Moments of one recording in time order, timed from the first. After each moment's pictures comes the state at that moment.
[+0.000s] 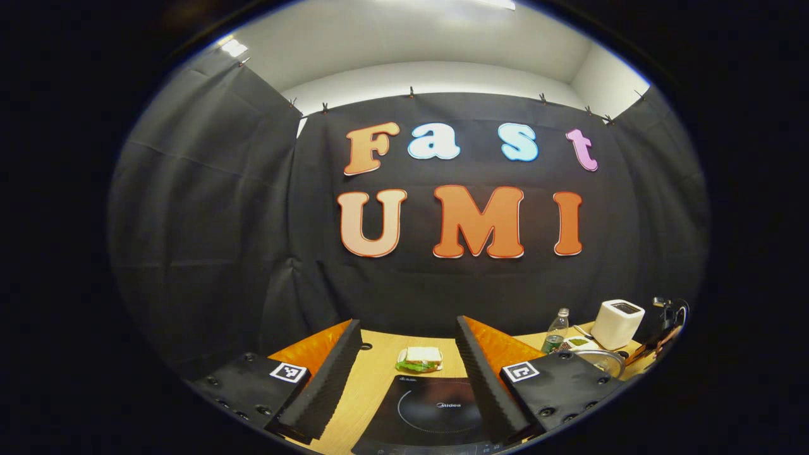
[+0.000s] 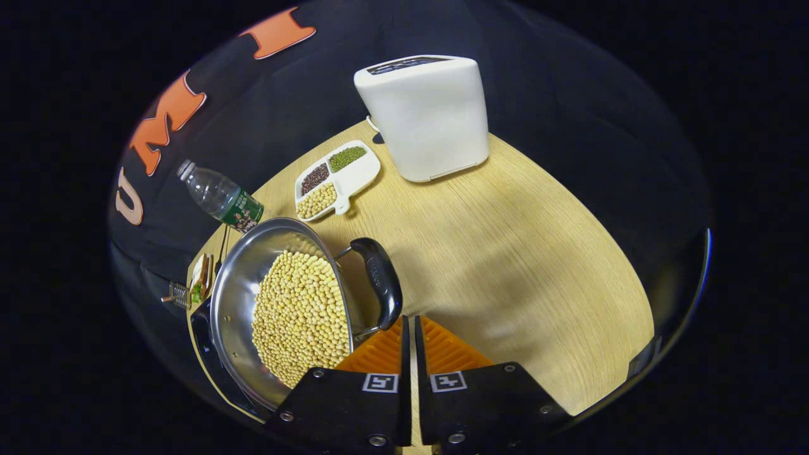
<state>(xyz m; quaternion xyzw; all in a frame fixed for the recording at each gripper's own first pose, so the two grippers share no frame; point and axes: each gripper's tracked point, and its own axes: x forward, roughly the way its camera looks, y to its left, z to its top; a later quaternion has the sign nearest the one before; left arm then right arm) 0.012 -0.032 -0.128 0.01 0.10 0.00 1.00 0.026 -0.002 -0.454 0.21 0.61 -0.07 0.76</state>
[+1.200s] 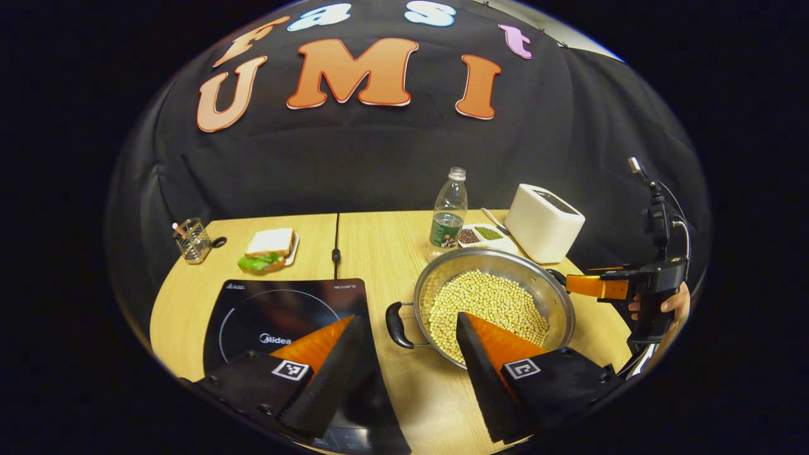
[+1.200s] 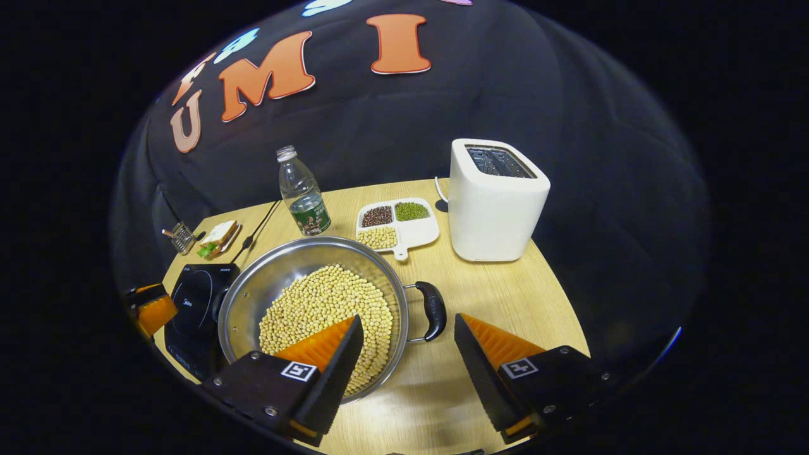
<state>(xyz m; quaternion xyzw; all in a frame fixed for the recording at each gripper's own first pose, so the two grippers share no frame) 0.023 -0.279 -0.361 0.00 0.41 -0.20 0.89 0.065 0.014 -0.391 0.05 0.50 0.03 0.87</state>
